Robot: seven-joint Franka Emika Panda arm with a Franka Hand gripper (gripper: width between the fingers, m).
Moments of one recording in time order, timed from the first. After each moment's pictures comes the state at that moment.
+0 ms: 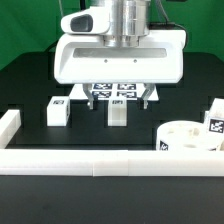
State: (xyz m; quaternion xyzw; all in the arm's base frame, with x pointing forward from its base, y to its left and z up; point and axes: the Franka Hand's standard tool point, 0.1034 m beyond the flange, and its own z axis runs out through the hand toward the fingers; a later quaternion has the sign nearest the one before) arm 0.564 -0.020 0.054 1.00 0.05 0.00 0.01
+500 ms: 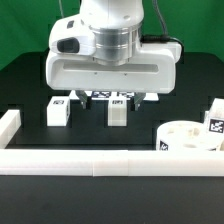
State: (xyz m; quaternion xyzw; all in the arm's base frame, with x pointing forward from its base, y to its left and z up) arm 0.552 -0.036 0.047 0.99 -0.03 -0.15 0.01
